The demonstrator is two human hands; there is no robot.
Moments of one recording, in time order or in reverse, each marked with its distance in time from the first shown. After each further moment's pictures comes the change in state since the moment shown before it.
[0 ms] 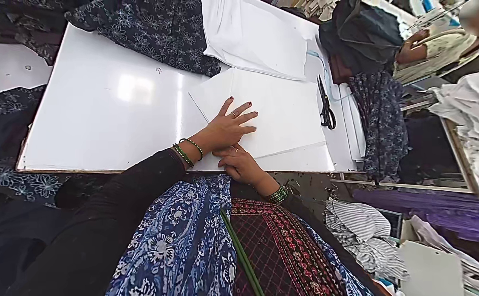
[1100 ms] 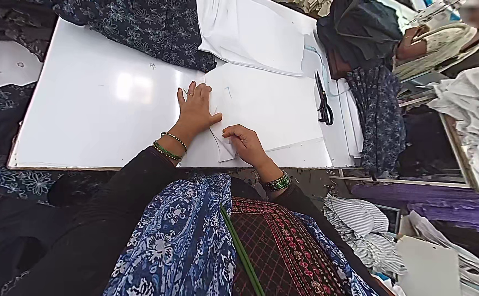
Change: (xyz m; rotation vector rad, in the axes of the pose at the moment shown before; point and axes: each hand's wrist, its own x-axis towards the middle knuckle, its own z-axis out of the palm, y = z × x) left_hand -0.016 -0.032 -0.020 -0.094 0.095 -0.699; right_hand 0.026 0.007 -0.030 0.118 0.168 0.354
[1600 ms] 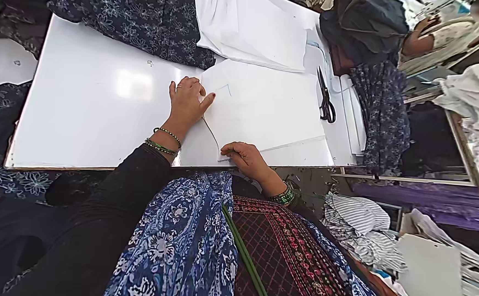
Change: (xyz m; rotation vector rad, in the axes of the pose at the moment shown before) left_hand 0.006 -0.020 -0.004 -0.092 0.132 0.029; right_hand -0.037 -0.007 0.002 0.016 -0.134 0.010
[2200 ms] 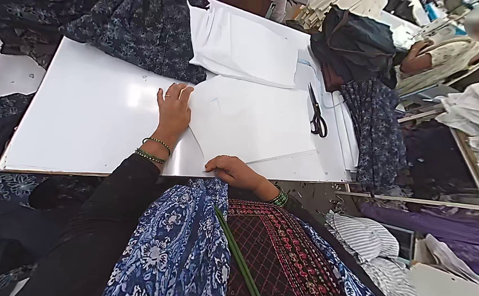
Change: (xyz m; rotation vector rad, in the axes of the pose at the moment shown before) left_hand 0.000 0.003 0.004 0.154 0.189 0.076; right_hand 0.008 0.015 -0.019 0.137 -0.295 -0.269
